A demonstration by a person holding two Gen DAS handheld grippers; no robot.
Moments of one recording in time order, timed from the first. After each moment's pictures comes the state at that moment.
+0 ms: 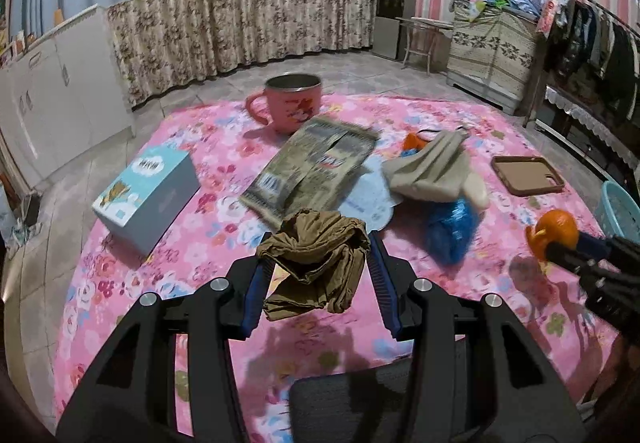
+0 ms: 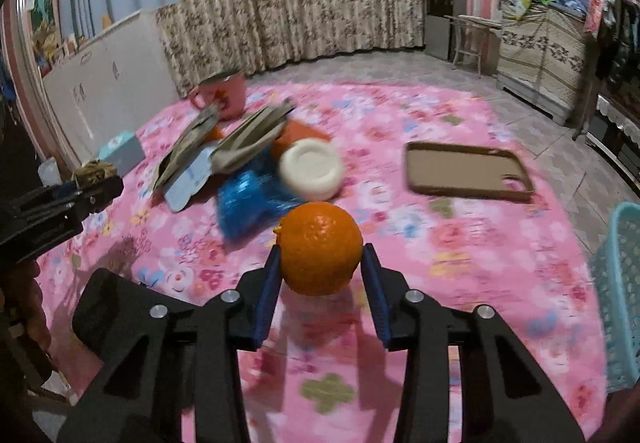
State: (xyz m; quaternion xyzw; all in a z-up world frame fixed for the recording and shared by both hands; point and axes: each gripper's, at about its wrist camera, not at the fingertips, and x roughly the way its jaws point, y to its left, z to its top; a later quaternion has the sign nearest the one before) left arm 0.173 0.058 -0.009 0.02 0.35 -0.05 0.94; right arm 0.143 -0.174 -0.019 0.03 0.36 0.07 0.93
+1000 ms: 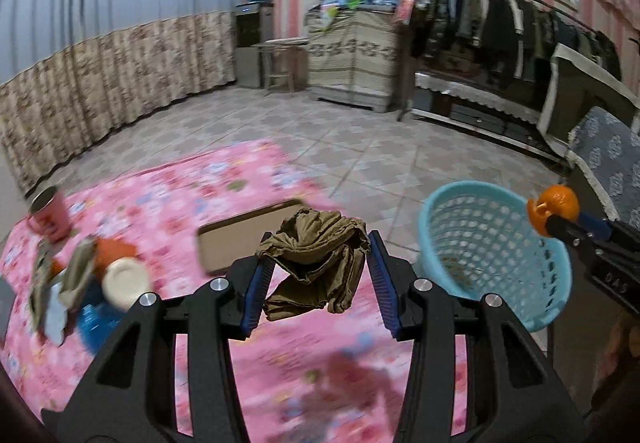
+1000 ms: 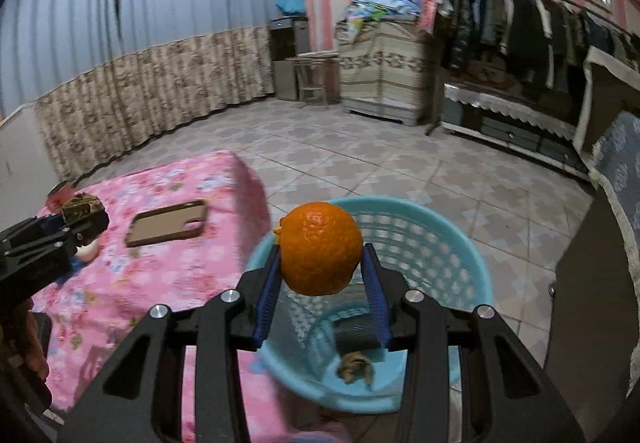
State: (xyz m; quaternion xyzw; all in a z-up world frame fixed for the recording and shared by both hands) left arm 0.140 -0.248 0.028 0.07 0.29 -0.27 0.92; right arm 0.034 -0.445 0.024 0.10 0.28 -0.18 0.94
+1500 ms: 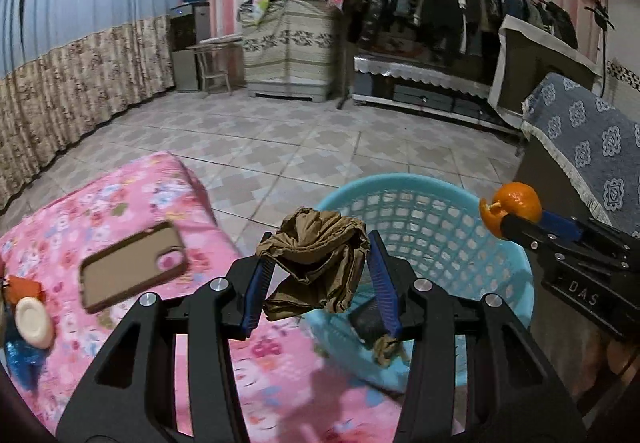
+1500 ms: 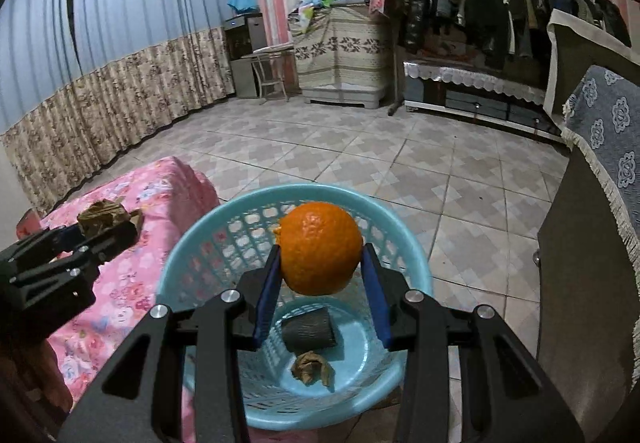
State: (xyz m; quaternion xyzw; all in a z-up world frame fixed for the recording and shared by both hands) left arm 0.128 -0.364 0.003 0.10 0.30 -0.35 0.88; right arm 0.028 -0.508 -0.004 0.13 0.29 -0.23 0.92
